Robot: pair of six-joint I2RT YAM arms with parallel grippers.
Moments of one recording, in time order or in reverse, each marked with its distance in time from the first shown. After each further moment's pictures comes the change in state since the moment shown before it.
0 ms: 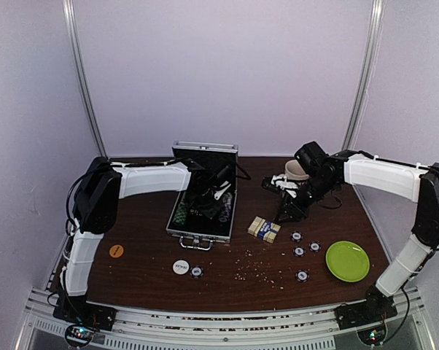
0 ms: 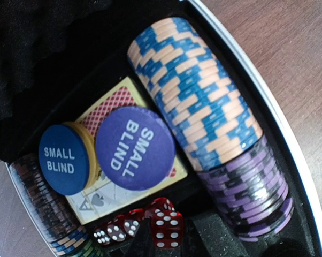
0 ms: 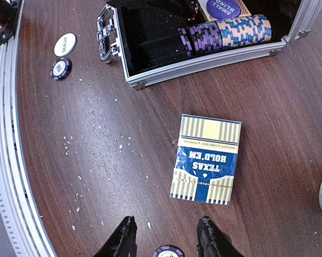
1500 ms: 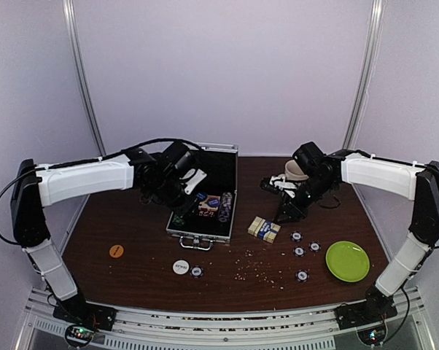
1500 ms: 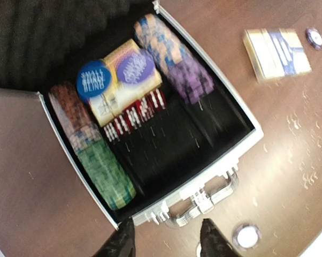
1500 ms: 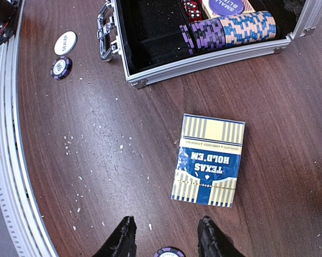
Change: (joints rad) left arm -0.003 -0.521 -0.408 0.017 0.162 0.017; right arm 0.001 0.029 0.020 -0.017 -0.006 -0.002
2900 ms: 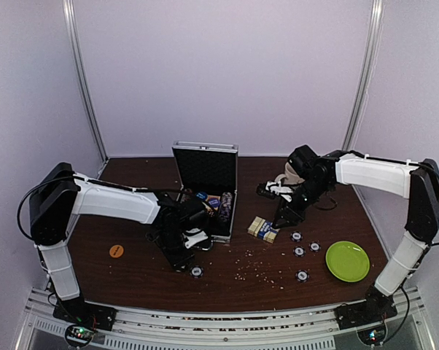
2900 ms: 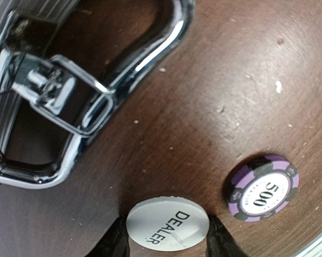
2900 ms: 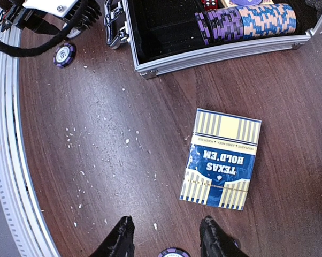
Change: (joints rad) left arm -0.114 0.136 -0.237 -0.069 0.087 0.032; right arm 0.032 0.037 0.016 -0.032 0.011 -0.027
